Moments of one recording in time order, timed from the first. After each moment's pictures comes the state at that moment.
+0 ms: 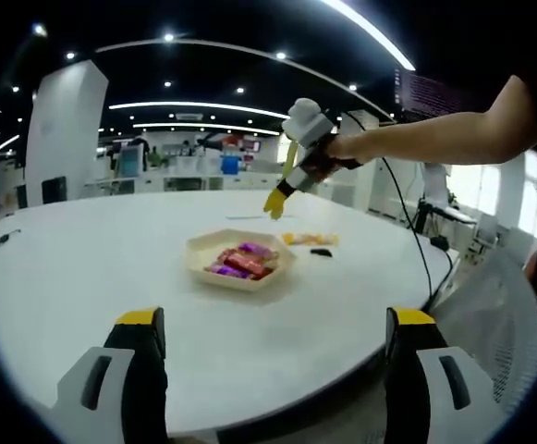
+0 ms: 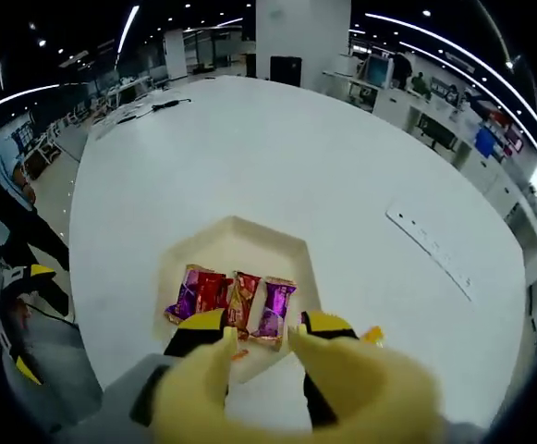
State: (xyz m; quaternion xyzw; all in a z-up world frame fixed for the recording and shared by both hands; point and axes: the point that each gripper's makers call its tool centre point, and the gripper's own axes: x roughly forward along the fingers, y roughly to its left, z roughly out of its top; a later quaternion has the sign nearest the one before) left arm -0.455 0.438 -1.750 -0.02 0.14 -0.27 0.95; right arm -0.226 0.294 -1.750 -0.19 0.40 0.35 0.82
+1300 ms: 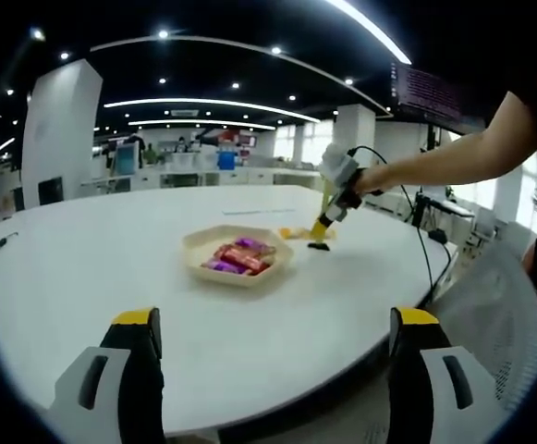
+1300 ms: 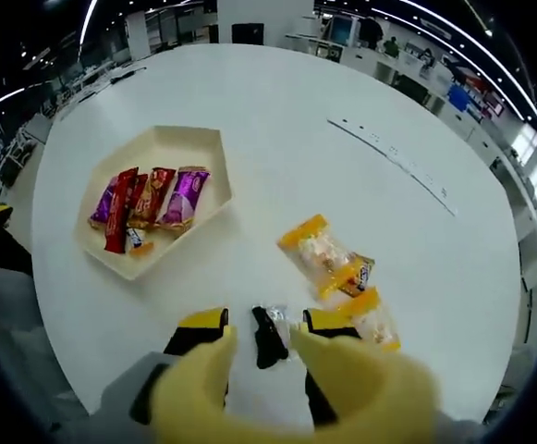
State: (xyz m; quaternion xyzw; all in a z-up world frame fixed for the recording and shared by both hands) left arm -0.456 0.435 -1.754 -0.01 0.15 -0.28 0.95; right arm -0.234 0.178 -1.826 -0.21 0.46 0.29 0.82
